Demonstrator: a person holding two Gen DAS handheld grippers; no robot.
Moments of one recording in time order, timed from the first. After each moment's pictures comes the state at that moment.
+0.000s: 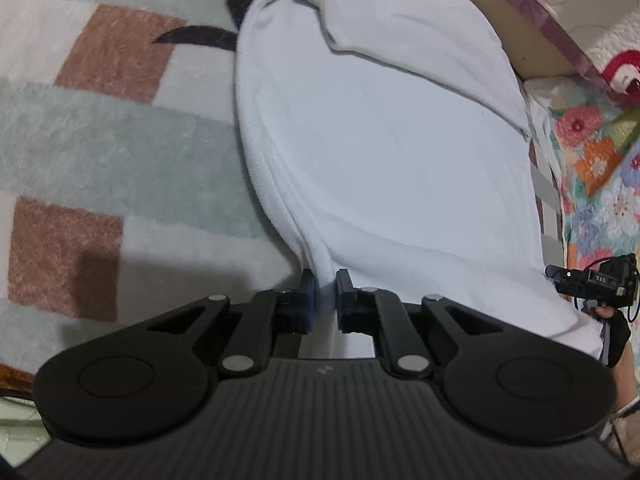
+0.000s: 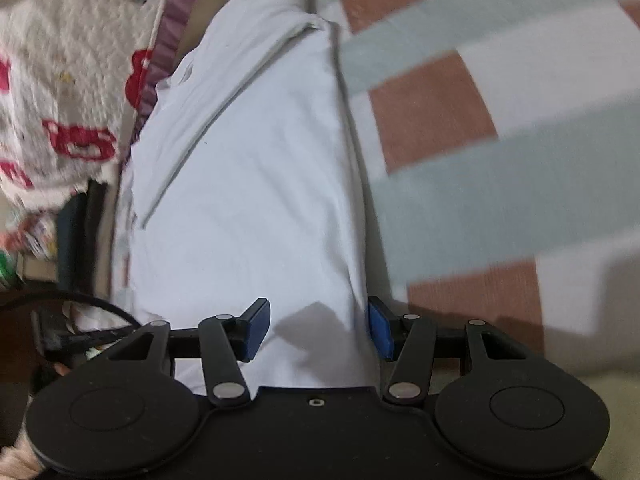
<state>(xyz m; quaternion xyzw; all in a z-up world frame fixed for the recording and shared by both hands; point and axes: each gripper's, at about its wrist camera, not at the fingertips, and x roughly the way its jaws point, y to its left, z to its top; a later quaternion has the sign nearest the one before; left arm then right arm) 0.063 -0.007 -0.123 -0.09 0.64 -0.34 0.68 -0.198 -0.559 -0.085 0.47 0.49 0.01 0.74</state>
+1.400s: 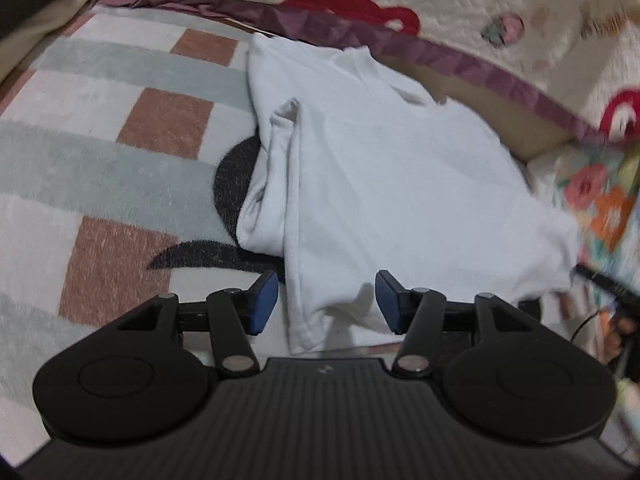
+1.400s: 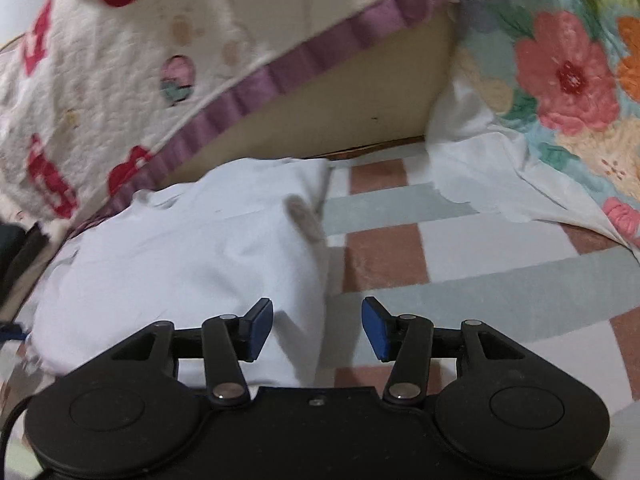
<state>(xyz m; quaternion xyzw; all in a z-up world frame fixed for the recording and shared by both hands) 0.111 -0.039 -0.102 -0.05 0.49 -0.36 0.80 -0.137 -0.576 -0.044 0.22 0.32 -0.09 0.92</state>
